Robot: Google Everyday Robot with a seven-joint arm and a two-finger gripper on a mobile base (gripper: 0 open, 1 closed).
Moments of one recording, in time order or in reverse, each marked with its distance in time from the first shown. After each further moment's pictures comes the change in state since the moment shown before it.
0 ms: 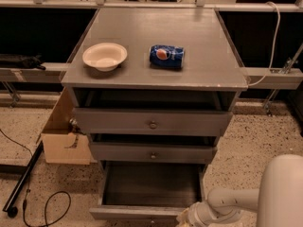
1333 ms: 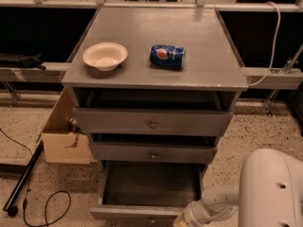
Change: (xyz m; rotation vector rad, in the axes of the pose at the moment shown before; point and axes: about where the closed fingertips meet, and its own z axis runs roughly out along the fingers) arm 0.013 -0.017 0.031 0.002 0.059 0.038
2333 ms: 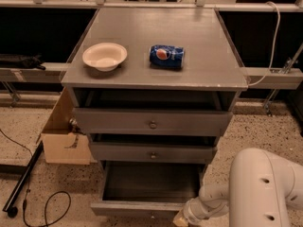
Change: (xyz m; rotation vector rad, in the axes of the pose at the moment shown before) arm 0.002 -0.027 0.018 0.013 0.020 0.023
